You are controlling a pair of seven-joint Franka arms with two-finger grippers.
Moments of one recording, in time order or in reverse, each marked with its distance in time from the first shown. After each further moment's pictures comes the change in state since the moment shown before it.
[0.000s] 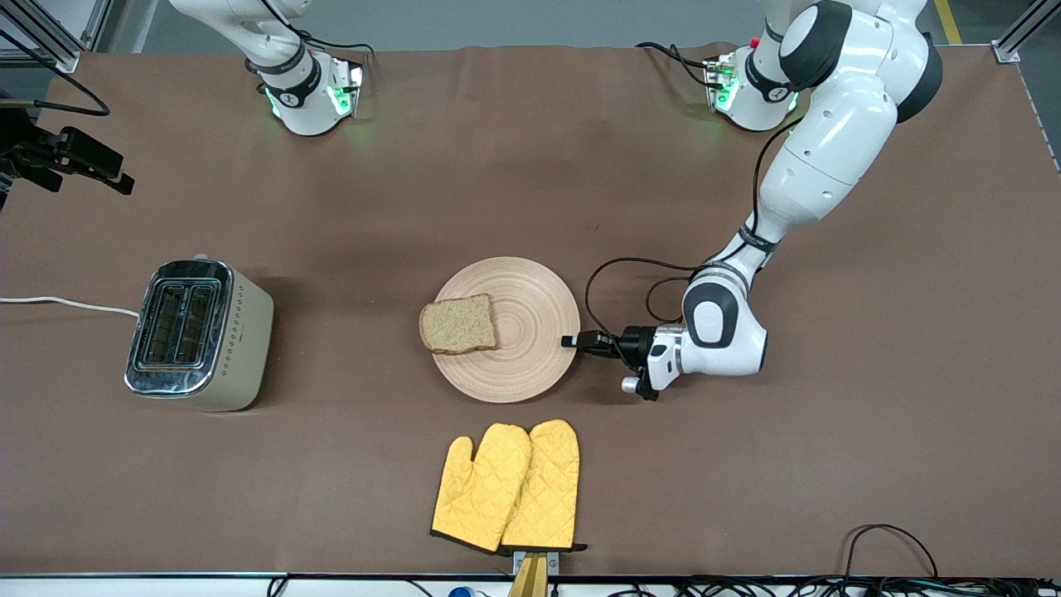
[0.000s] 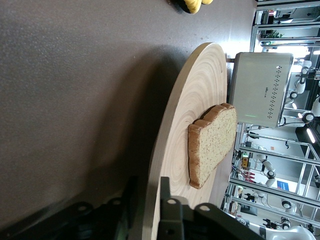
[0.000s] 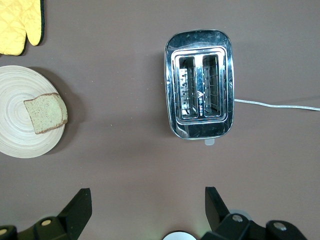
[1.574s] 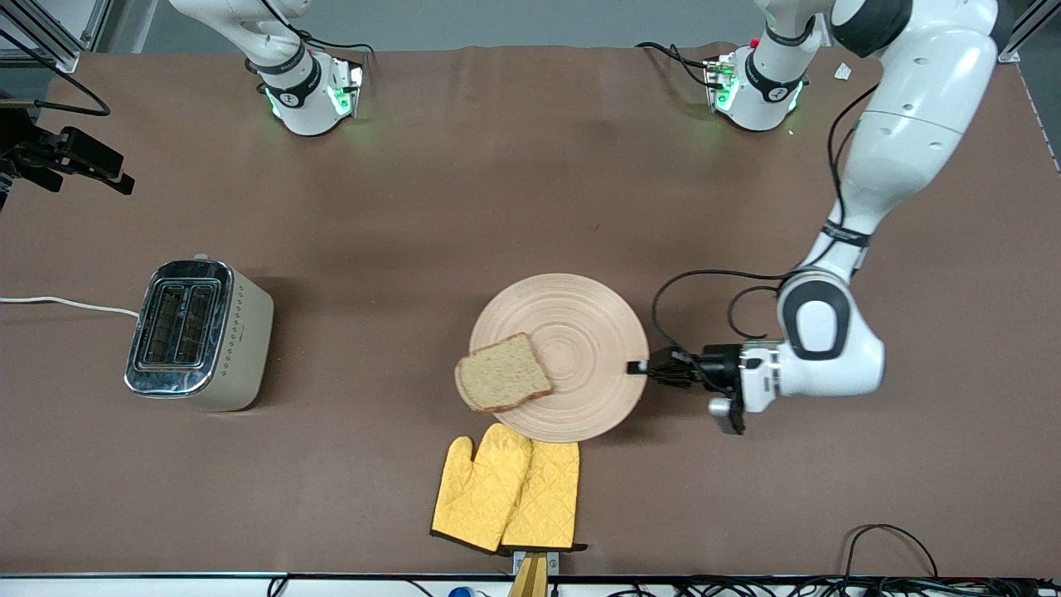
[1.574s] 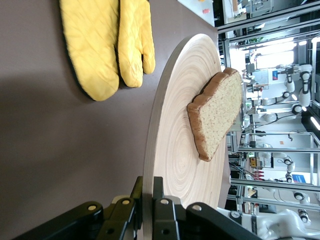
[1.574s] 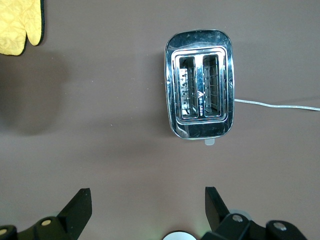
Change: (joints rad) left arm 0.235 -0.190 0.004 0.034 0.136 -0.218 0.022; right arm 0.000 0.000 0.001 -0.001 0.000 0.000 0.000
